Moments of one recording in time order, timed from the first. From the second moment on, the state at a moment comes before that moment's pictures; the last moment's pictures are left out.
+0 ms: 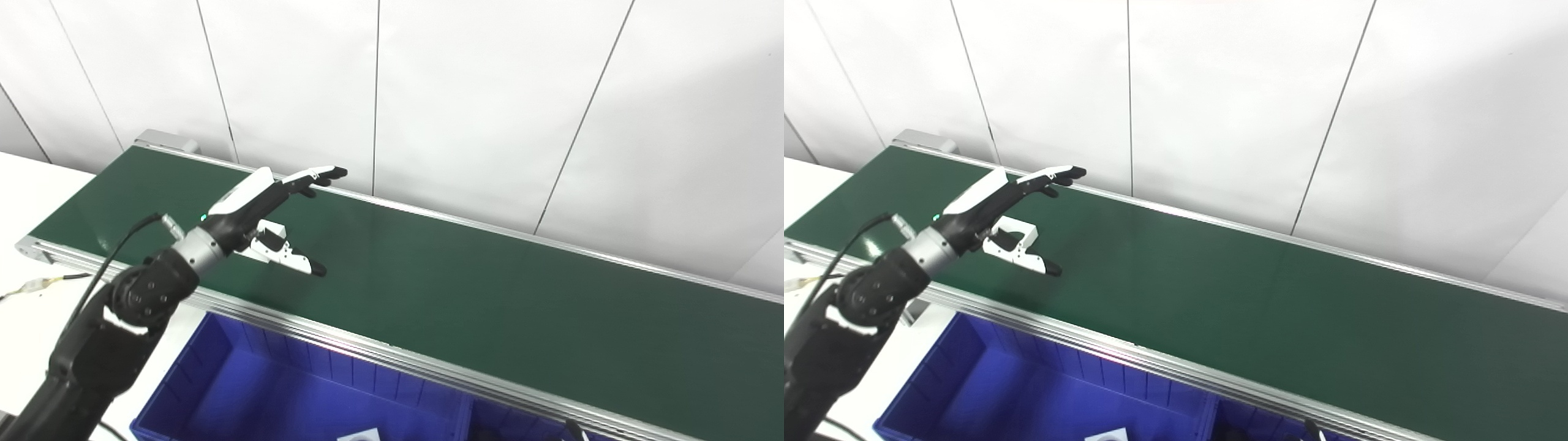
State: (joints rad) left arm -0.19 0.61 0.05 -0.06 0.26 -0.16 -0.31; right arm 0.28 -0.19 0.29 0.18 -0.06 -0.41 -0.09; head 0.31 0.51
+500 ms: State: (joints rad) left arm -0.36 0.66 -0.09 0.25 0.46 -0.14 -0.33; right arm 0.27 -0.20 0.28 0.19 -0.04 -0.41 -0.06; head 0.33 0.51
